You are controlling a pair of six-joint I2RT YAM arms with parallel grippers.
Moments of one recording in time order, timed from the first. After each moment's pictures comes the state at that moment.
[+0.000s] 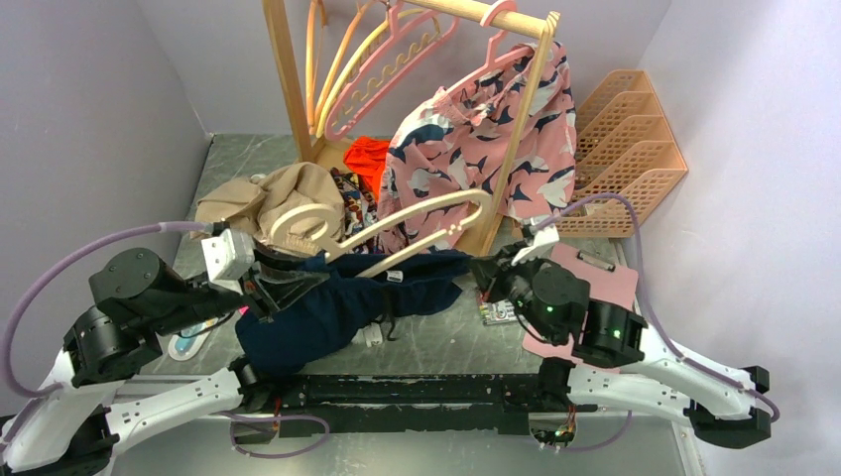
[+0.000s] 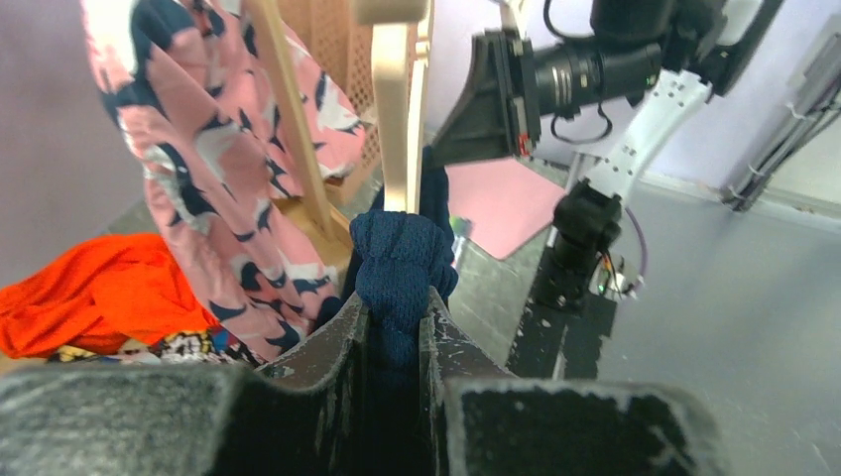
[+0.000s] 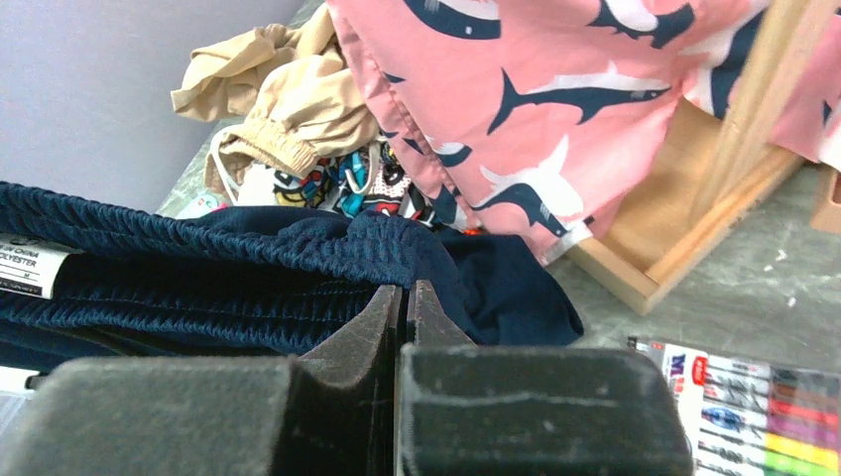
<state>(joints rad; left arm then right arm) -0.99 0.59 1.24 -0.59 0.15 -0.02 1.18 0.65 0.86 -0.44 0.62 0.49</state>
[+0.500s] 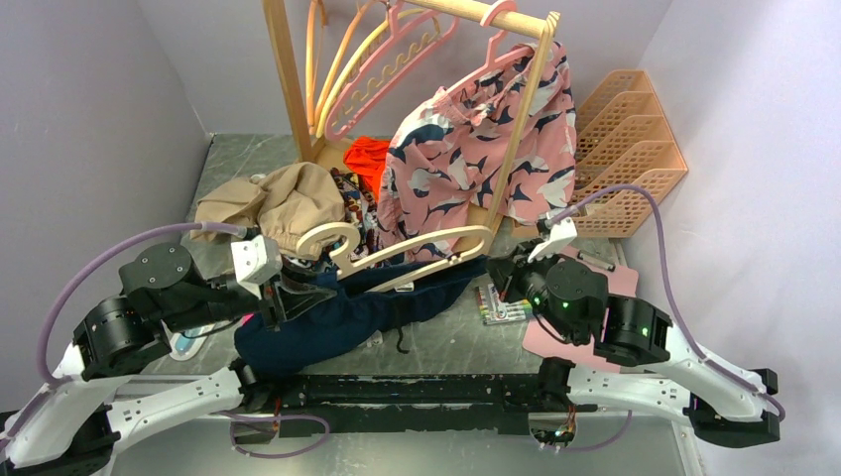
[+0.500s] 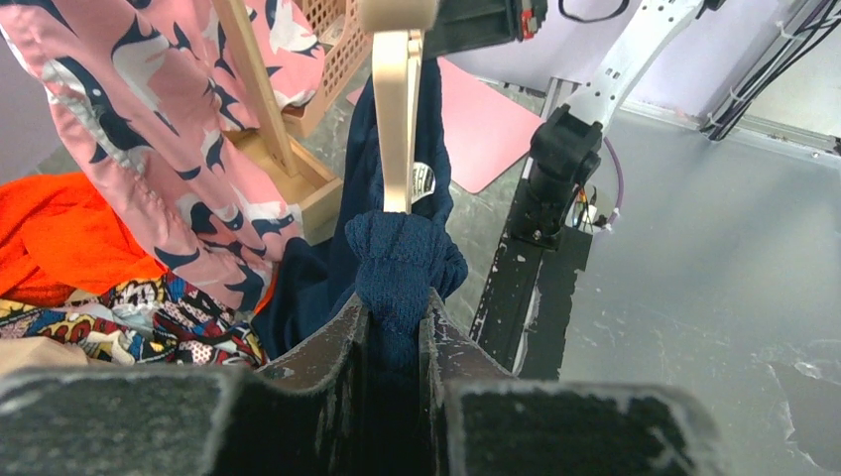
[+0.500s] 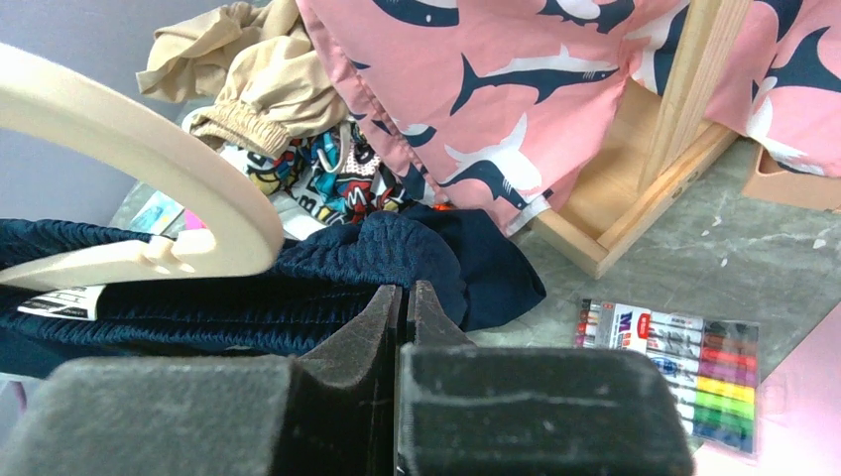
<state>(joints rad) -0.99 0.62 1.23 -0.72 0.23 -0.03 1.18 0.64 1.01 -0.70 0.65 0.53</state>
